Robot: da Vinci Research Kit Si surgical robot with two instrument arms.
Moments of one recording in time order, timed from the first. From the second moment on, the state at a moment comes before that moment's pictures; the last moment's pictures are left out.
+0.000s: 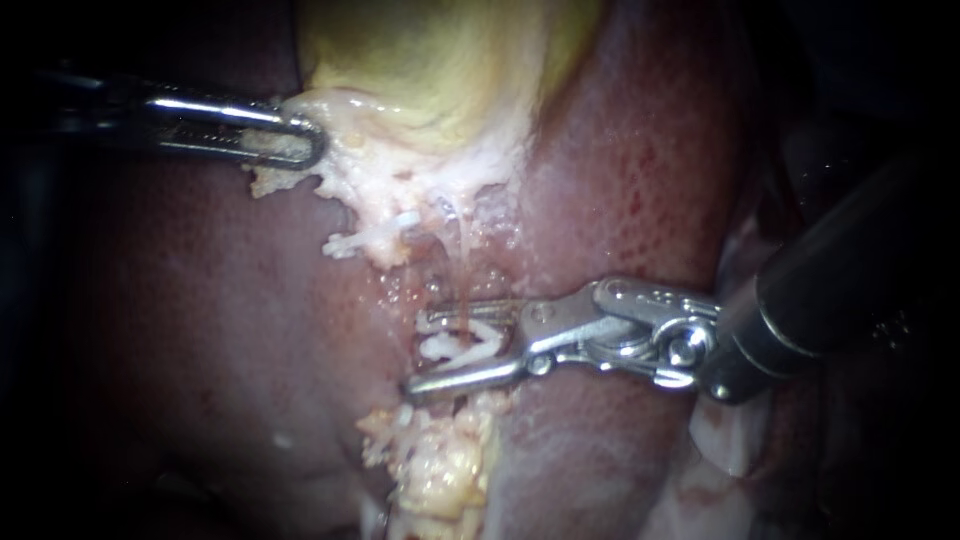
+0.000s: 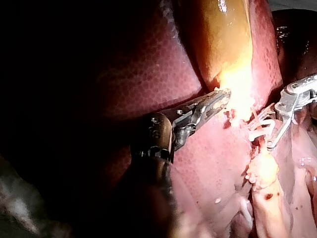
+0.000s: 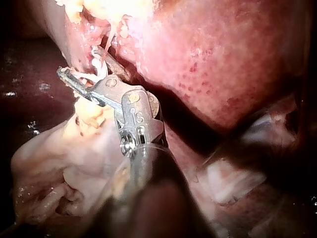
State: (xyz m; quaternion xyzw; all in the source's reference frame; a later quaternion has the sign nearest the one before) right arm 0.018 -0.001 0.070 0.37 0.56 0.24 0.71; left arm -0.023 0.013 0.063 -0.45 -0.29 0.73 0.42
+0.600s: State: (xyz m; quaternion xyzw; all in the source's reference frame) right arm 0.018 -0.001 0.068 0.38 0.56 0.23 0.70; left arm -0.023 0.013 0.063 -0.45 -0.29 0.73 0.42
